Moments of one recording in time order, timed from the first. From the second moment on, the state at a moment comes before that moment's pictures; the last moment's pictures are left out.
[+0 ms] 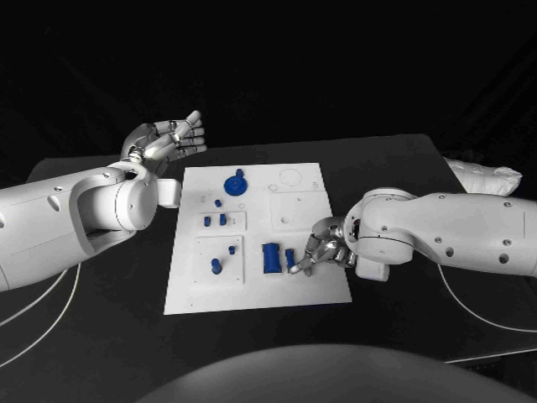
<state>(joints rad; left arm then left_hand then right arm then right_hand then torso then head) 1.32 -0.74 -0.22 1.40 0.14 -0.44 0.44 1.31 -0.06 -0.08 0.29 0.28 0.80 0.21 0.20 0.08 0.85 0.19 0.21 0.07 0.59 0.18 0.58 0.14 0.17 0.65 0.29 0.07 0.52 1.22 -0.85 -0.23 1.70 -0.76 0.04 -0.65 1.20 0.10 -0.04 0.22 0.05 1.00 0.04 0.47 0.89 1.46 -0.02 1.57 1.31 1.46 -0.08 1.57 1.31 0.01 1.46 0.04 1.57 1.31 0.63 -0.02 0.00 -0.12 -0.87</state>
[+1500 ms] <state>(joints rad) 1.32 -0.74 -0.22 1.42 0.14 -0.44 0.46 1.30 -0.05 -0.08 0.29 0.28 0.80 0.20 0.20 0.07 0.85 0.20 0.21 0.07 0.59 0.18 0.58 0.13 0.17 0.65 0.29 0.07 0.52 1.24 -0.94 -0.23 1.74 -0.62 -0.39 -0.20 1.22 0.09 -0.08 0.22 0.10 0.86 0.09 0.36 0.86 1.47 0.02 1.57 1.31 1.47 -0.03 1.57 1.31 0.01 1.47 0.06 1.57 1.31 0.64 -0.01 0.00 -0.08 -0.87</state>
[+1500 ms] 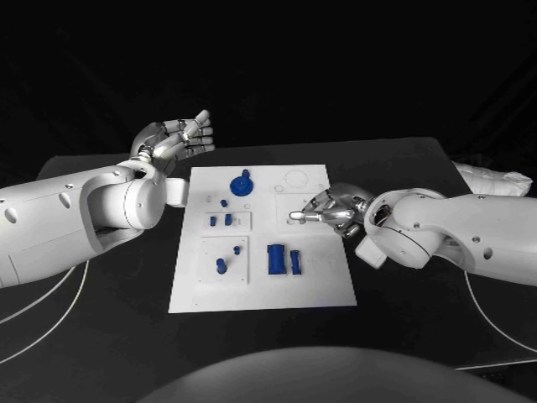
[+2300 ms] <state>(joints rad) 1.24 -0.75 -0.22 1.47 0.14 -0.49 0.62 1.25 -0.15 -0.11 0.30 0.29 0.65 0.18 0.19 0.07 0.66 0.15 0.19 0.07 0.33 0.12 0.58 0.07 0.17 0.36 0.22 0.05 0.32 1.23 -0.79 -0.20 1.58 -0.22 -0.48 0.50 1.00 0.07 -0.18 0.30 0.06 0.07 0.10 0.04 0.18 0.11 0.11 0.19 0.28 0.09 0.08 0.14 0.18 0.16 0.05 0.18 0.02 0.22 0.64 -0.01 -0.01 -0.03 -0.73</state>
